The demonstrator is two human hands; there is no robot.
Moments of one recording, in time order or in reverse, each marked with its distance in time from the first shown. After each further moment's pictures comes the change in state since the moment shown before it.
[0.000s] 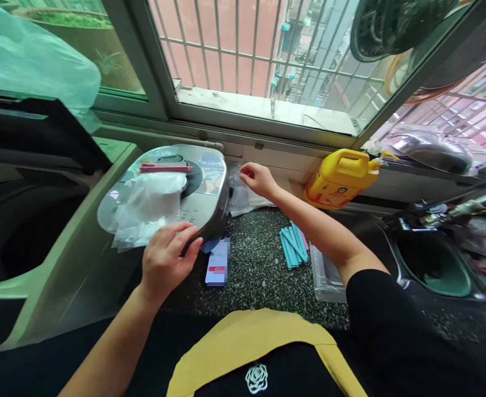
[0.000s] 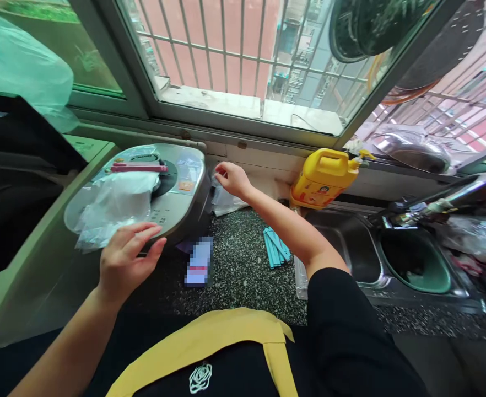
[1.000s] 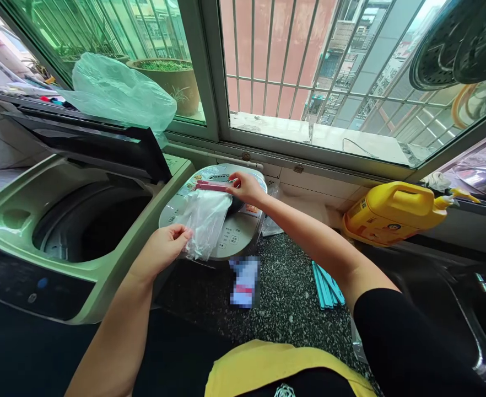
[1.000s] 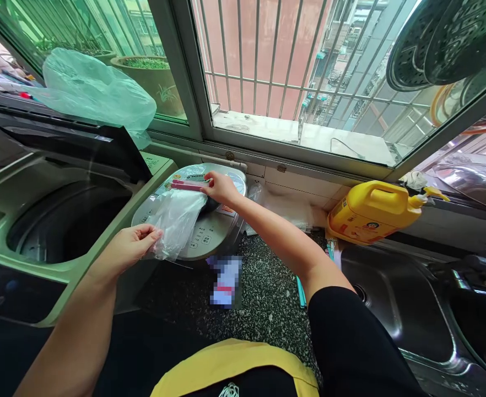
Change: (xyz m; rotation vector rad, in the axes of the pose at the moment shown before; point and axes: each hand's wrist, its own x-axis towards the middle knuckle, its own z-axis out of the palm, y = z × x) left_hand 0.026 -0.078 -0.054 -0.119 -0.352 -0.794; right_hand 0.076 -0.080 0.090 0.078 -0.202 0.007
